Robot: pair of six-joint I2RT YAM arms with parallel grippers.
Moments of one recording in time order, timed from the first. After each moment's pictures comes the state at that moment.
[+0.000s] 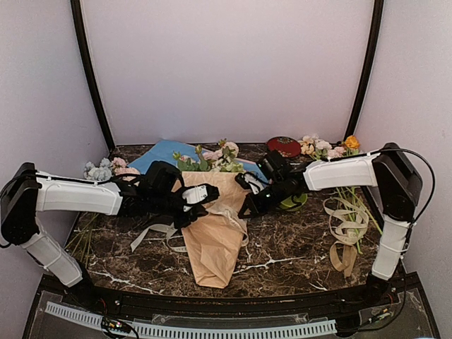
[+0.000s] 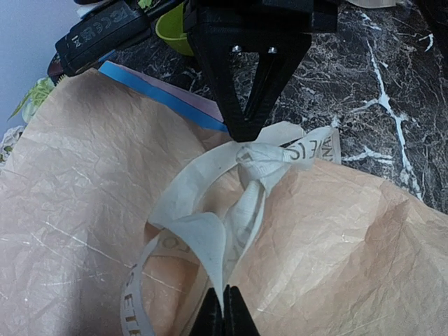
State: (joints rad) left arm -0.80 1.53 0.87 -0.07 0.20 0.52; right arm 0.75 1.87 1.22 -0.35 -0.47 0.27
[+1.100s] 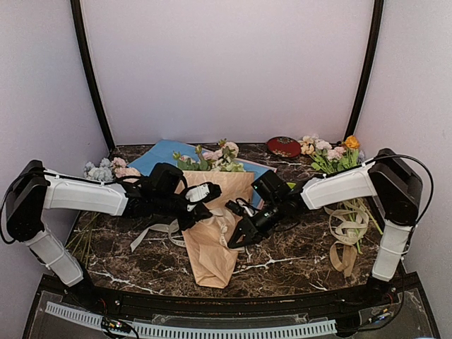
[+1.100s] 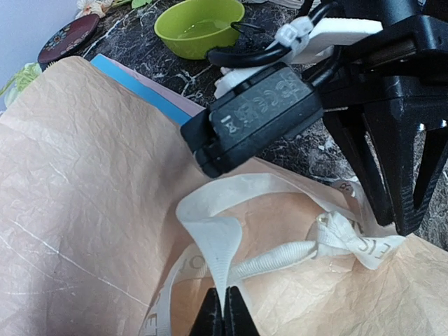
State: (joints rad) left arm -0.80 1.57 0.87 0.00 0.26 0.40; right arm 0.85 1.85 1.06 -0.20 -0.86 0.51
